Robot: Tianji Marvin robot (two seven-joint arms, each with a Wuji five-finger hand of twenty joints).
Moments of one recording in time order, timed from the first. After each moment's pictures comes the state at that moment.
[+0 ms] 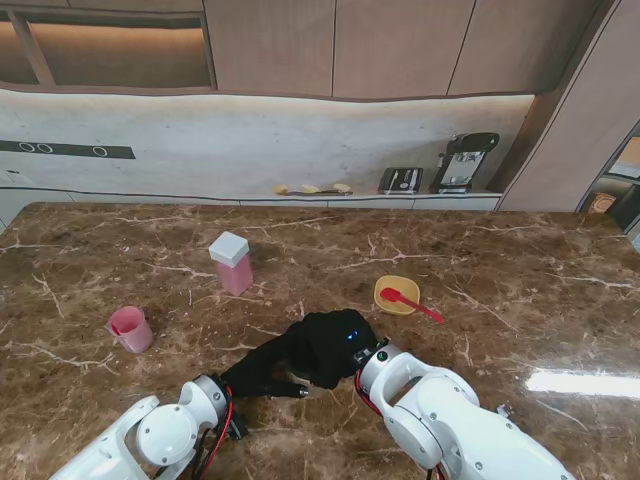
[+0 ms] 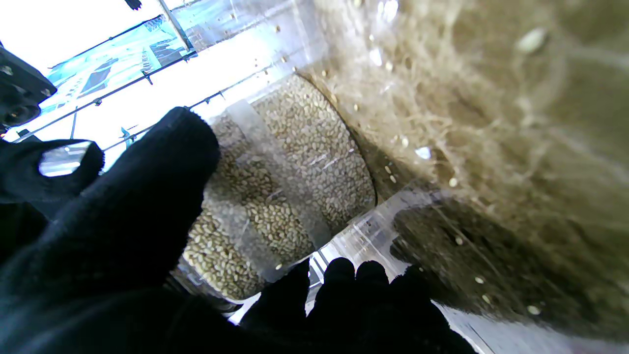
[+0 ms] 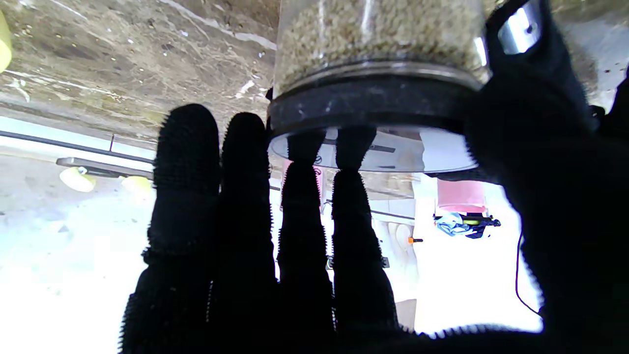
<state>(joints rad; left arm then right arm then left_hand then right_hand) 1.56 -1.11 -0.98 -1.39 0.27 -0.27 -0.09 -1.53 -1.03 0.87 -1.80 -1.21 0.01 0.08 0.59 -0.55 0.64 -0.12 0.17 0.09 0.08 0.32 0.15 0.04 0.06 0.25 0.07 -0.12 0.08 0.36 -0.08 -0.25 0.17 0.27 0.33 -0.94 1.11 -0.23 0.55 -0.01 0.38 0.62 0.68 0.00 0.38 0.50 0.95 0.08 0.46 0.54 0.85 0.07 1.17 0.17</state>
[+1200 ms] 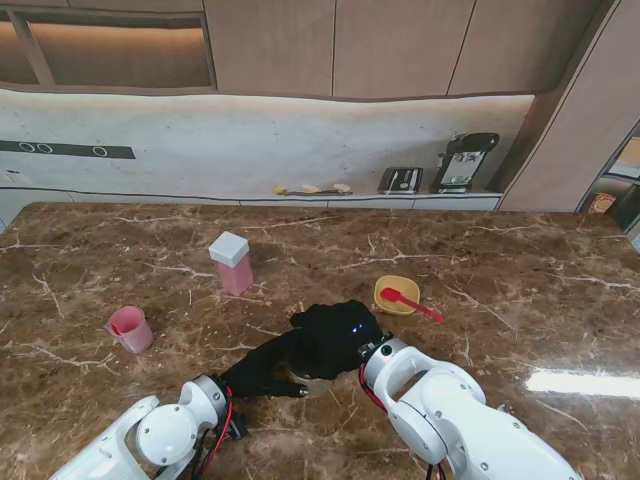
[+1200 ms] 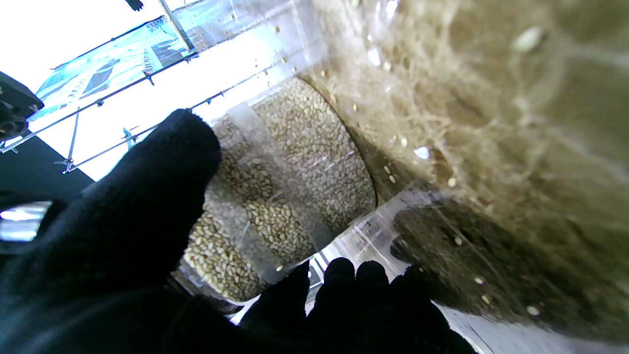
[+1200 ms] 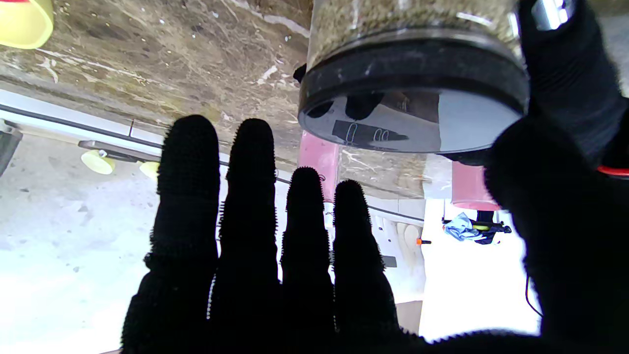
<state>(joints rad) 1.55 -1.11 -0.98 -1.38 0.27 -0.28 -0.09 -1.54 -1.03 0.91 -1.84 -1.25 0.02 0.12 0.59 -0.55 0.64 -0.12 0.17 0.09 0.08 0.32 0.15 0.04 0.06 0.25 0.07 -0.12 0.08 0.36 -0.08 -0.25 0.17 0.27 0.24 -0.65 0.93 -0.19 0.49 -0.01 0.29 0.57 0.63 -0.03 0.36 0.49 0.91 0.04 0.45 0.54 0.76 0.07 1.17 0.24</state>
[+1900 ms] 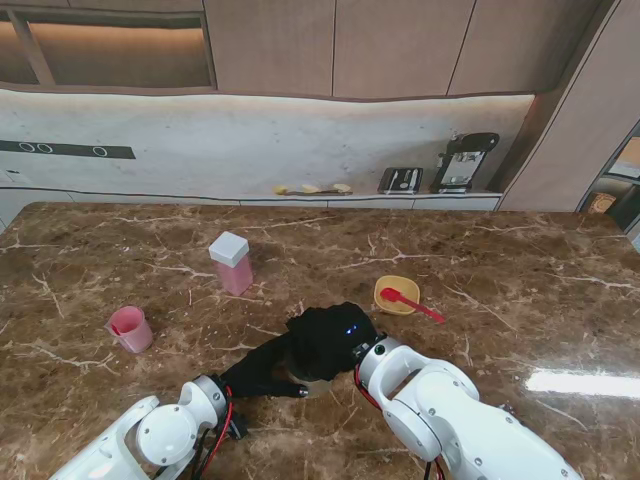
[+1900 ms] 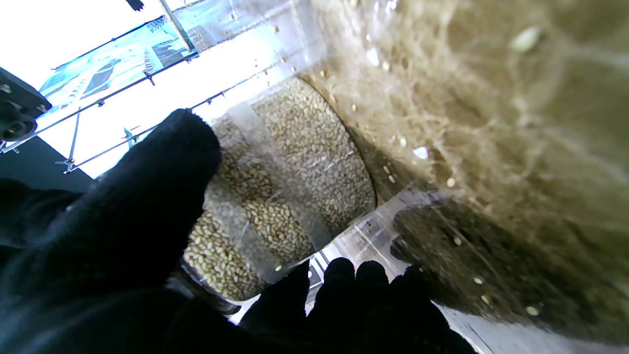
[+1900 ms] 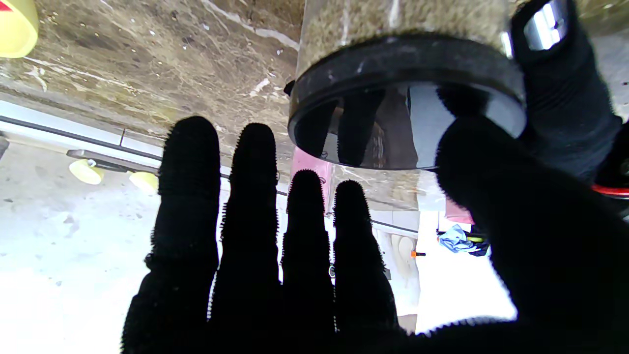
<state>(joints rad) 1.55 -1.11 -0.98 -1.38 0.27 -0.29 -0.09 -1.50 -1.03 0.86 -1.82 -1.25 0.03 0.15 0.59 -0.55 0.64 -0.12 0.17 0.09 0.08 0.32 0.15 0.04 0.06 0.25 0.07 -0.12 0.08 0.36 -0.08 -0.25 0.17 0.27 0.34 -0.68 1.06 -0.16 0.49 -0.01 0.29 0.57 0.62 -0.03 0.34 0.47 0.89 0.03 0.42 0.53 0.74 0.07 1.16 0.24</state>
